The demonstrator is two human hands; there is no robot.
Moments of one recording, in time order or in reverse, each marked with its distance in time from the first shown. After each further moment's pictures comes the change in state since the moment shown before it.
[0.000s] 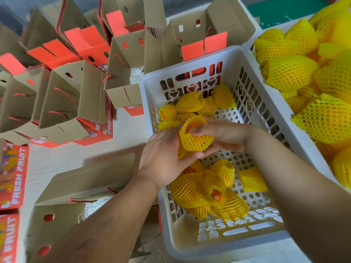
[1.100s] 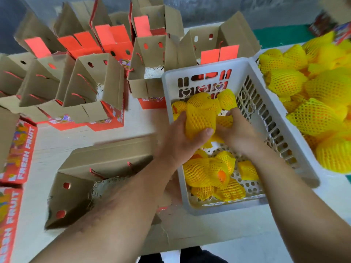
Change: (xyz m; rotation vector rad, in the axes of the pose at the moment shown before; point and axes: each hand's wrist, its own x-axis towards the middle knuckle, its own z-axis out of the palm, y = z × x) left_hand -0.036 0.013 -0.020 -0.840 0.127 -0.092; right_hand -0.039 0.007 0.081 -0.613 1.001 -0.110
